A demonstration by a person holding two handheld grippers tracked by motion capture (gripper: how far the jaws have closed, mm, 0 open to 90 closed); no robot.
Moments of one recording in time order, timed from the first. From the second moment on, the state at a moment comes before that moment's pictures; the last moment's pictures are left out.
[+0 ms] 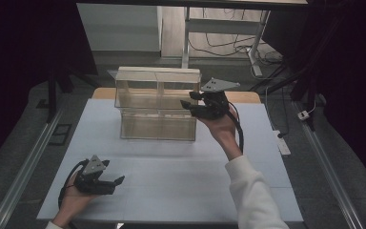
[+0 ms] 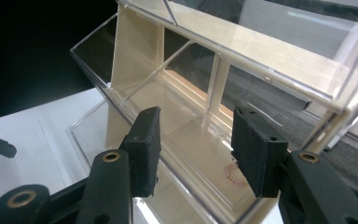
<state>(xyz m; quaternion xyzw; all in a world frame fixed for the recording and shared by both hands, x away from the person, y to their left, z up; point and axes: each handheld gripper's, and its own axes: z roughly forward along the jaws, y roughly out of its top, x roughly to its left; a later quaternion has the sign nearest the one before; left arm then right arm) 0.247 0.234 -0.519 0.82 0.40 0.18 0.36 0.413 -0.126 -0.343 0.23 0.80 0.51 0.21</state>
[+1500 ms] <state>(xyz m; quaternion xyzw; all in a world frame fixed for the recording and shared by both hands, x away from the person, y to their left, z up) 0.245 0.235 -0.518 0.82 0.40 0.18 0.37 0.324 -0.265 -0.452 0.29 0.82 0.45 0.21</state>
